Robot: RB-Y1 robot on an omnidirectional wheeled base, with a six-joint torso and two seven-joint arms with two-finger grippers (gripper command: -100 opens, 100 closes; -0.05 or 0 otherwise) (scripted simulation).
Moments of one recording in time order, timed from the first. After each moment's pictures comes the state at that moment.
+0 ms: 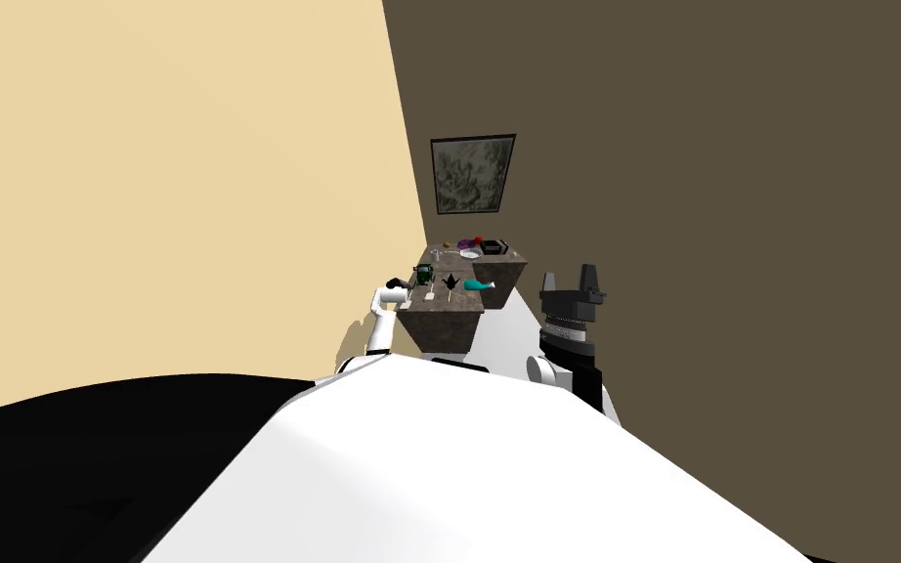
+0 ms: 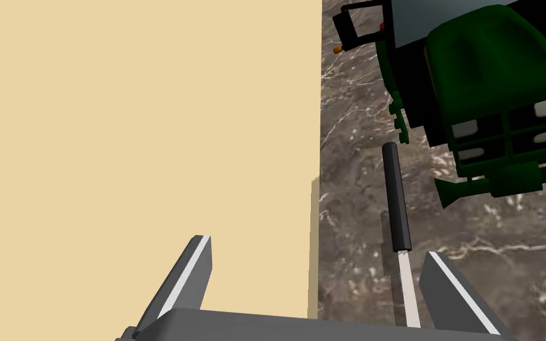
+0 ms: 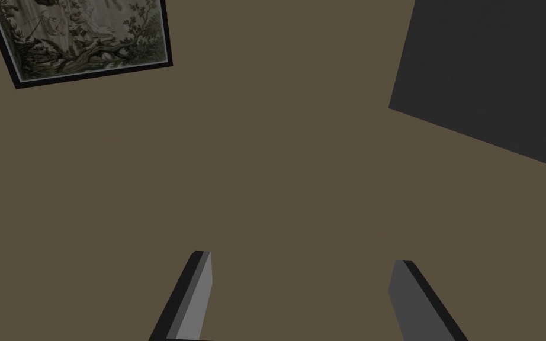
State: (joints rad) left arm -0.26 0.15 0.33 -1.58 -0.19 0.80 1.25; right arm 0.48 -0.02 0.07 -2.32 0.02 -0.44 -0.17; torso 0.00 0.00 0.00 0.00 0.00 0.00
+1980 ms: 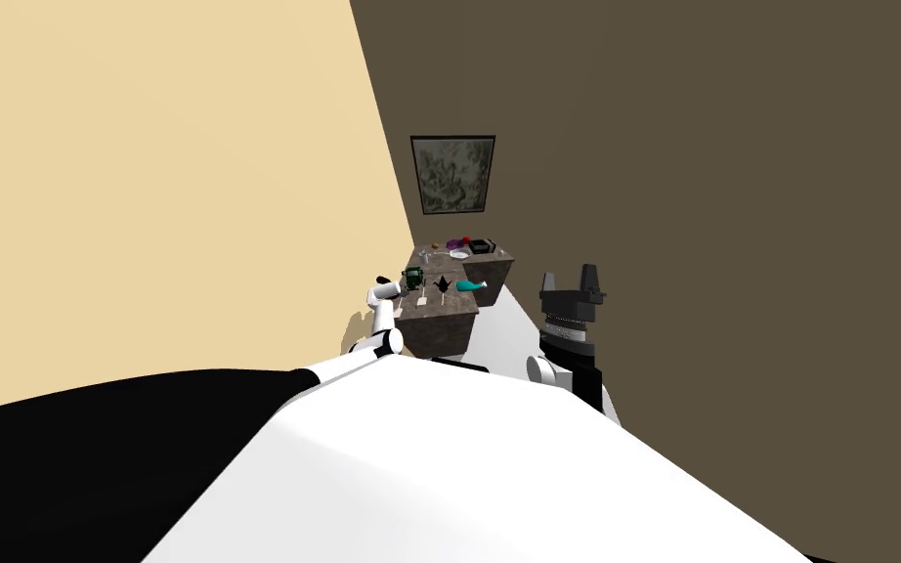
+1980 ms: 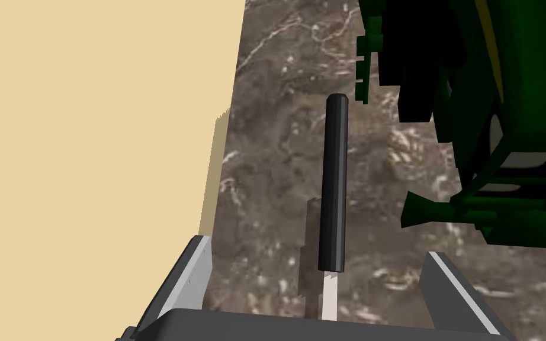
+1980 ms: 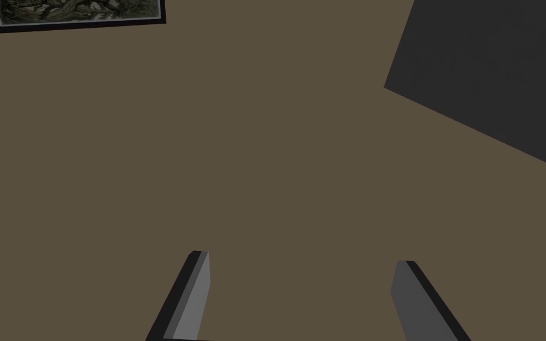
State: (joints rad) left arm -0.49 0.14 0.68 -1.27 -0.12 1.01 1.24; right arm 0.48 -0.02 0.07 -2.32 0.02 -0.44 -0.17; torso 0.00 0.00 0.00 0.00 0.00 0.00
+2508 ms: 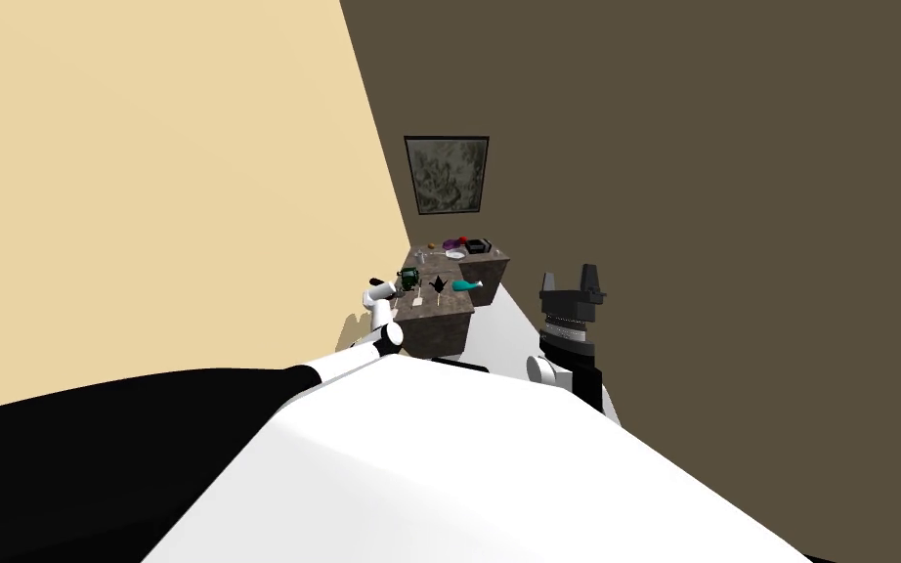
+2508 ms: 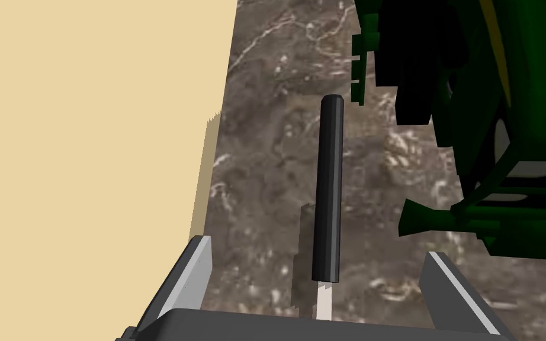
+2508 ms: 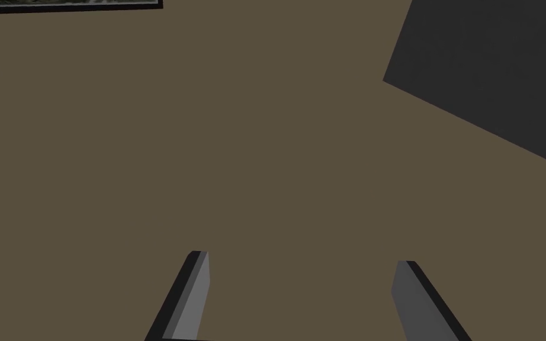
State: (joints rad) left arm -0.55 0.15 0.85 -1.19 -0.13 0.96 1.11; right arm 0.48 -0.02 0.07 -2.32 0.02 -0.44 -0.17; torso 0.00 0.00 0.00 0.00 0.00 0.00
